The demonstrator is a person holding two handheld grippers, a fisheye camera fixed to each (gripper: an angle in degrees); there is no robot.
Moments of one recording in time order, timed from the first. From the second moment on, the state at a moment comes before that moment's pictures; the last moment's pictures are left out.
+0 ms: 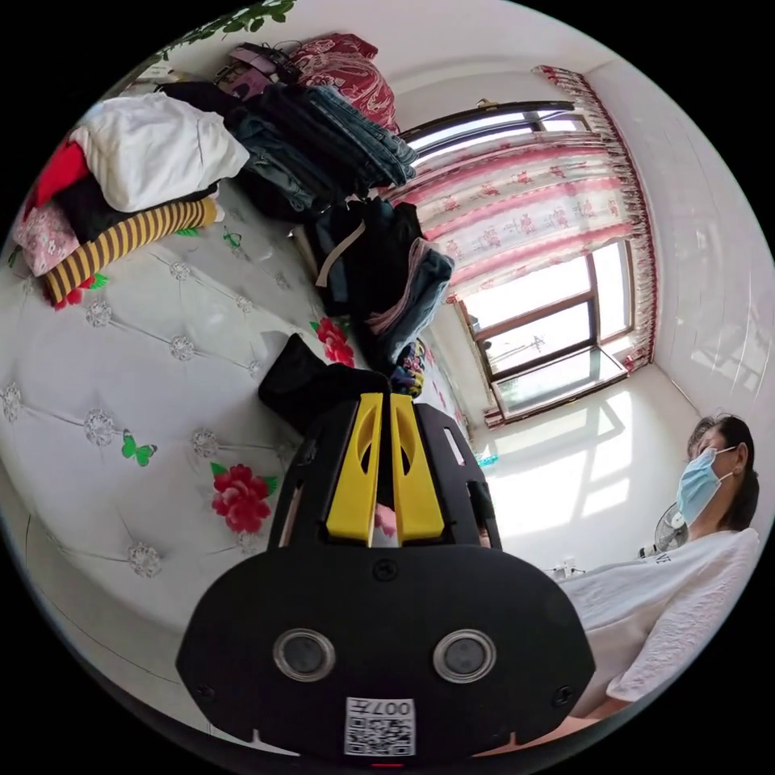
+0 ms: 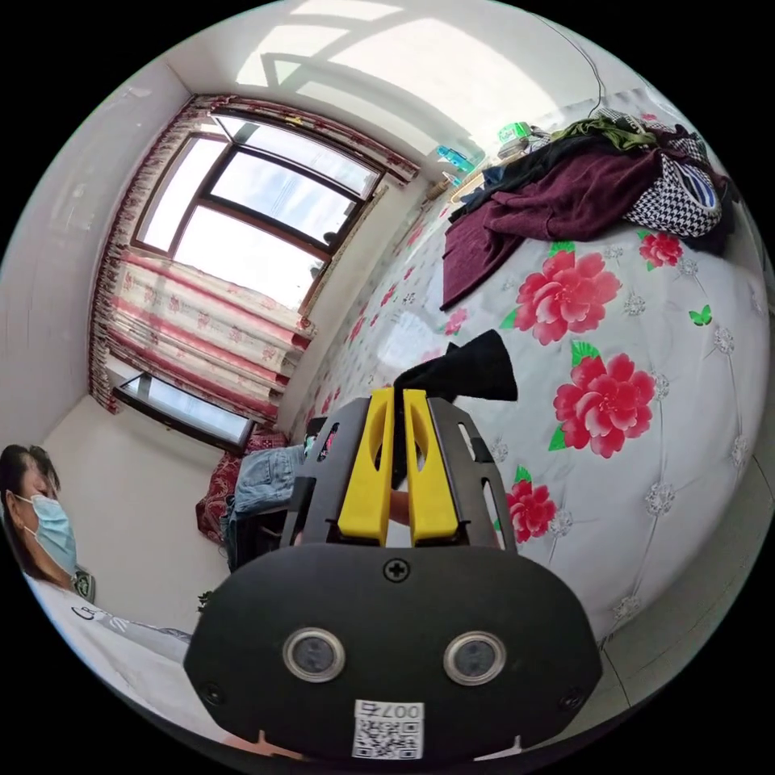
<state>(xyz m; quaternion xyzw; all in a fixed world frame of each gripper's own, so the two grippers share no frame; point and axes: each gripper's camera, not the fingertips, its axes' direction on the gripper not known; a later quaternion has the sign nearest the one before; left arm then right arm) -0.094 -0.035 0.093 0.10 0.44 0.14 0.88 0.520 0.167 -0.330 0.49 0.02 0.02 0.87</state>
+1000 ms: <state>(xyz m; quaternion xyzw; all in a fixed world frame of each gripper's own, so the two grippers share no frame) 0.193 -0.024 0.307 0.11 -0.08 0.42 0.90 0.531 -0.172 -0.188 0.30 0.33 0.08 0.89</state>
